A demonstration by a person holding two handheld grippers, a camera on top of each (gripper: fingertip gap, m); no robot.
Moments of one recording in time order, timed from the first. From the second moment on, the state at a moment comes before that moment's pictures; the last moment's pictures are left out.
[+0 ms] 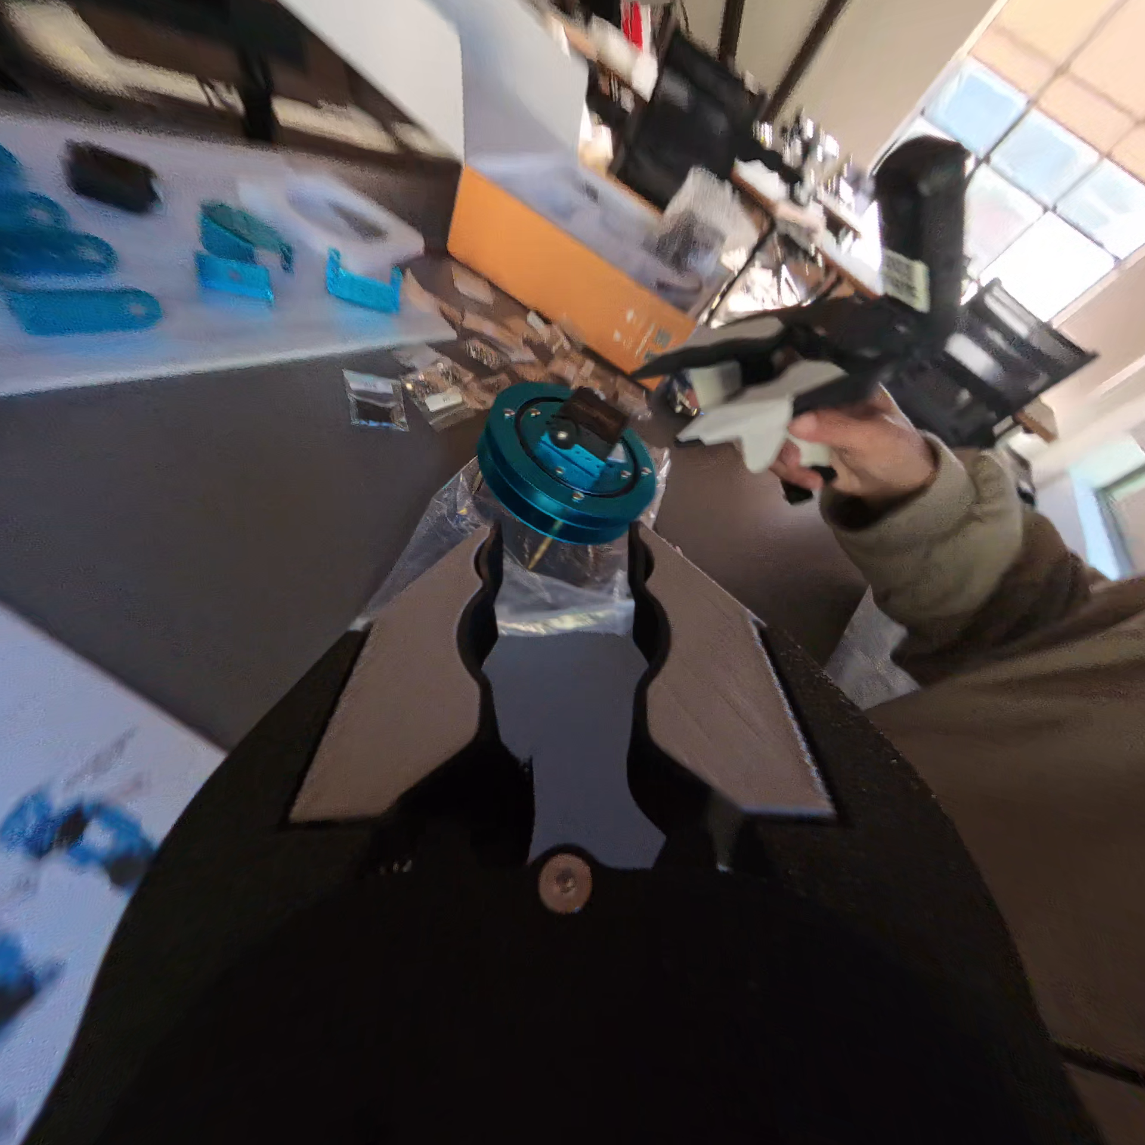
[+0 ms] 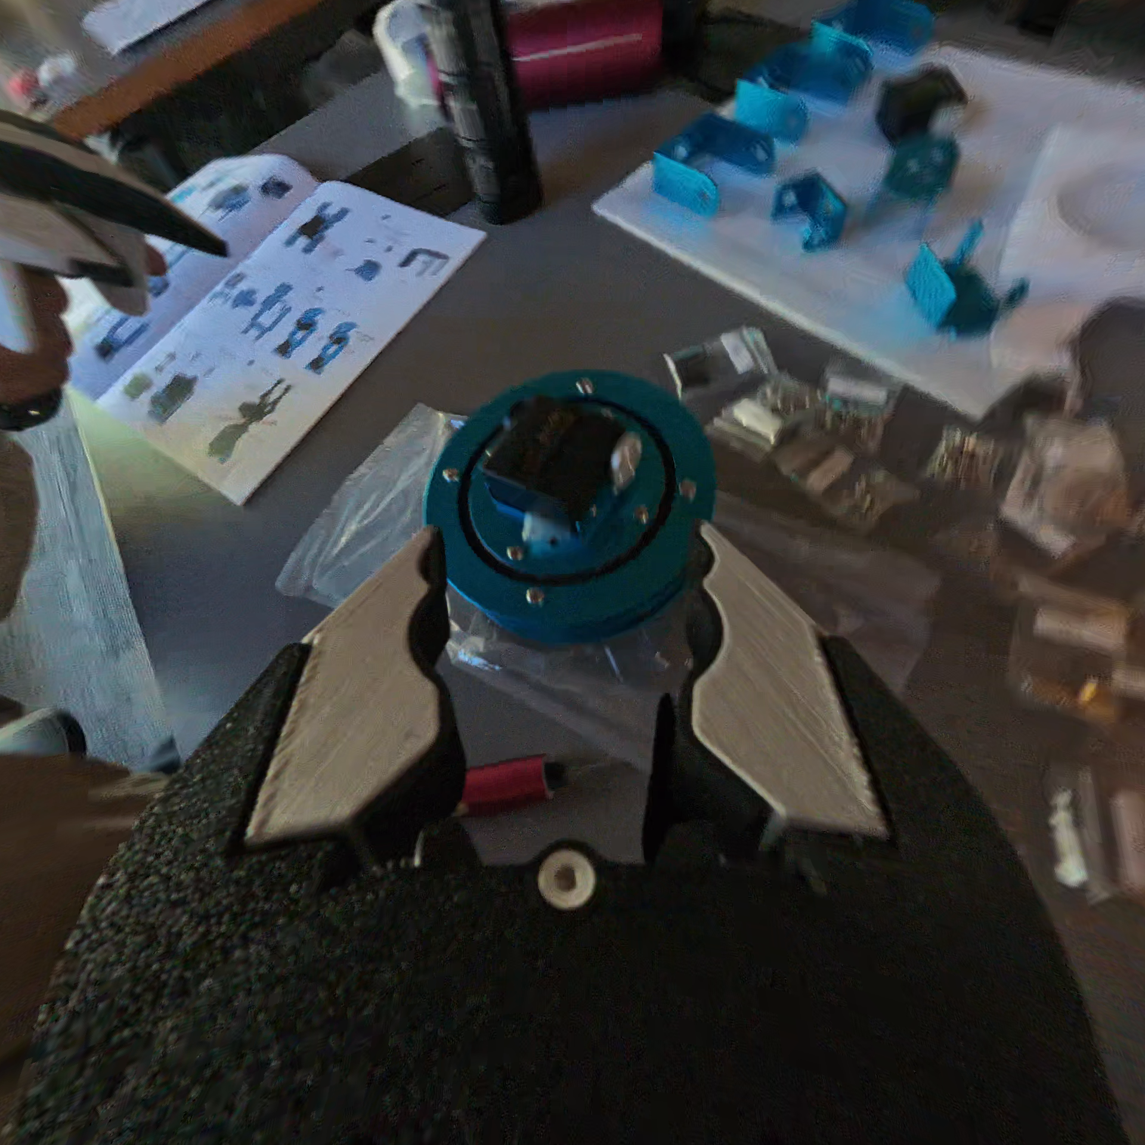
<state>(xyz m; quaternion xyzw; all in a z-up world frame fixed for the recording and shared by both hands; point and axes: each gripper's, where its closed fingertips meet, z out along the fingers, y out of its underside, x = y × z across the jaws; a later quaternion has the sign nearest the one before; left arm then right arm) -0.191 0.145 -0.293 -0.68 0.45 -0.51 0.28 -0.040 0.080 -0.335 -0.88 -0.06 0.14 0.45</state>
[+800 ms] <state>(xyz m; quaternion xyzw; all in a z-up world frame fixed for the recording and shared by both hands) -0.090 0.131 -0.342 -0.69 0.36 -0.63 -0.04 -0.037 0.095 -0.364 -0.89 -0.26 0.07 0.37</state>
